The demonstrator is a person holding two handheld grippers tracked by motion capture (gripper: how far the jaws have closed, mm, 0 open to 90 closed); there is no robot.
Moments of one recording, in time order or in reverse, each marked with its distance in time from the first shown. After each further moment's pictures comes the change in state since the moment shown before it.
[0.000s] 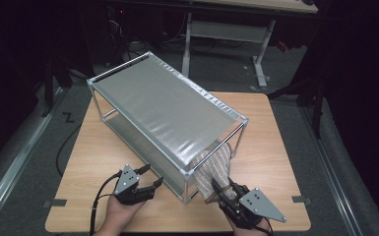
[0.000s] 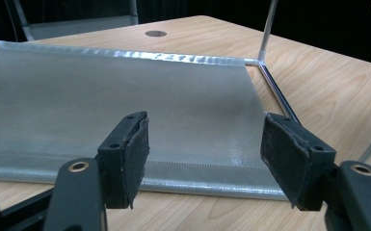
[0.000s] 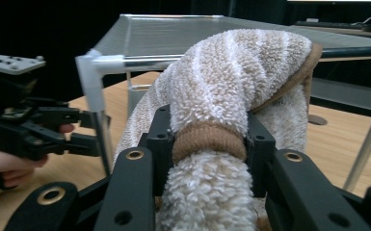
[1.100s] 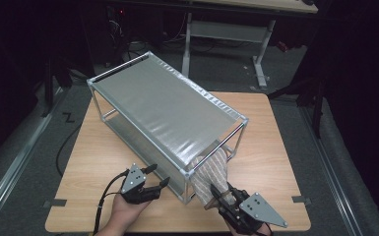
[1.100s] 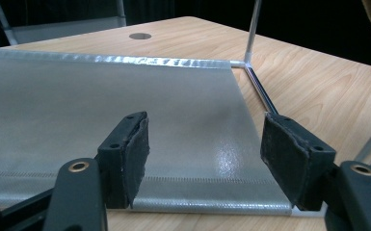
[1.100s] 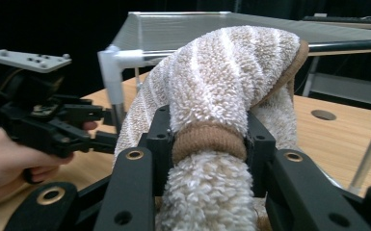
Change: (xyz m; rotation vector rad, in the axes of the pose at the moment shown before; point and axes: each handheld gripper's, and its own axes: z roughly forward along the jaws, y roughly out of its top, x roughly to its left) left arm -0.008 0.004 0.011 0.000 -0.040 0.021; right arm 0.007 -0.002 -0.008 0.013 0.022 0.014
